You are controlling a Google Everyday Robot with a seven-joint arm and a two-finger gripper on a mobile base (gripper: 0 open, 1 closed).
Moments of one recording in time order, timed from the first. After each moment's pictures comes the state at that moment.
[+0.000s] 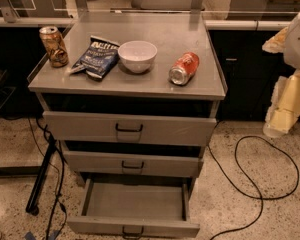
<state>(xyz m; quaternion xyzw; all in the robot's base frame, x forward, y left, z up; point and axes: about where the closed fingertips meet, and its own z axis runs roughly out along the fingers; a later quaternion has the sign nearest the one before) 0.438 -0.216 0.978 -0.60 0.78 -0.04 0.16</state>
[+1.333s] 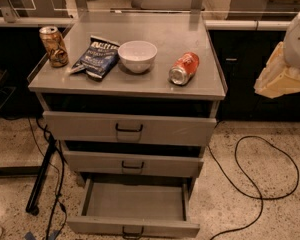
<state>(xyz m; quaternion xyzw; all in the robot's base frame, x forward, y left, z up) 0.438 -0.216 0.979 -0.60 0.78 -0.04 0.16</state>
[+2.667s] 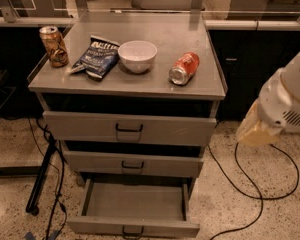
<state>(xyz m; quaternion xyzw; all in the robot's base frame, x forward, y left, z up) 0.413 -0.203 0.882 -0.57 0.81 0.03 0.13</state>
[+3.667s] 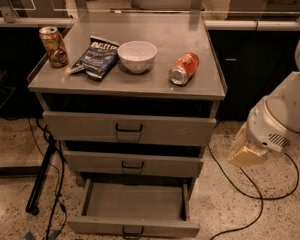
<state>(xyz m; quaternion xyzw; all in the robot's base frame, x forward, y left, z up) 0.395 -0.191 0.828 -0.56 0.82 0.09 0.11</state>
